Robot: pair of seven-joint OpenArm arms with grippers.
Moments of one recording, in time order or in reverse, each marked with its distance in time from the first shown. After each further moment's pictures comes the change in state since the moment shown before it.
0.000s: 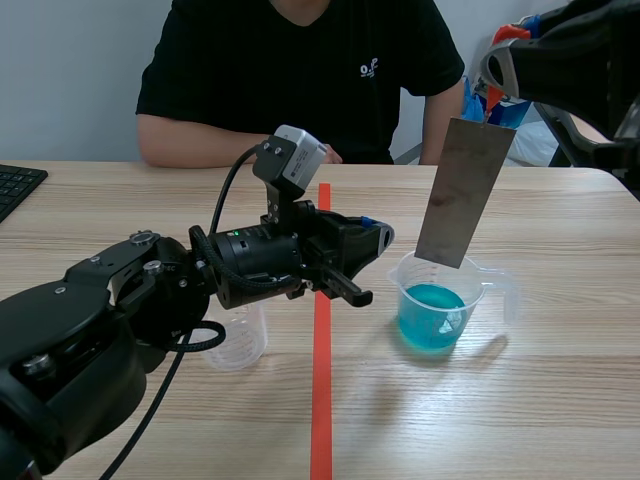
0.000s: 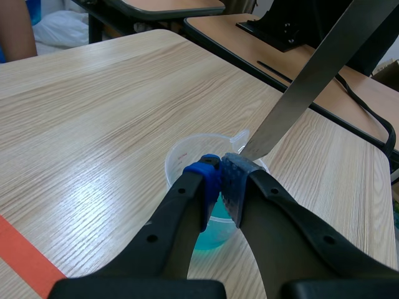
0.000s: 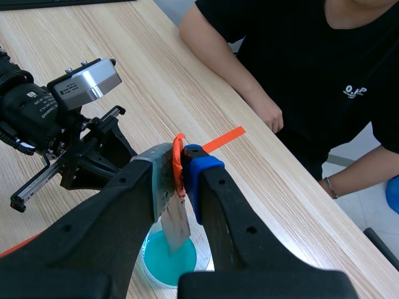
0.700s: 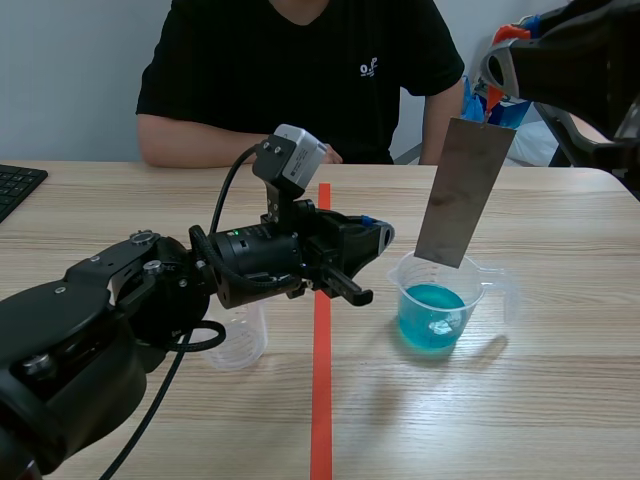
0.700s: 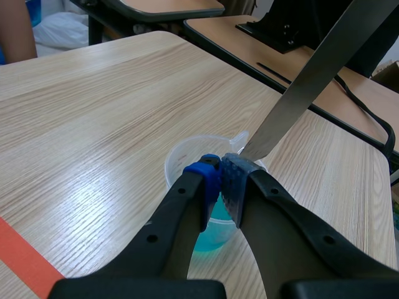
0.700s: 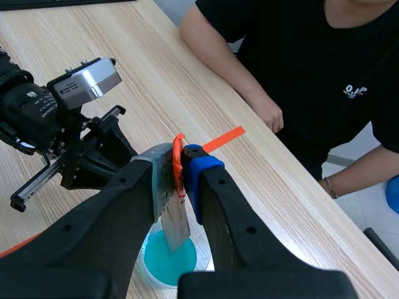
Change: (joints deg) left arm 0.0 0.0 0.0 0.0 0.0 0.0 -0.2; right arm 0.0 0.0 0.0 0.0 0.0 0.0 0.0
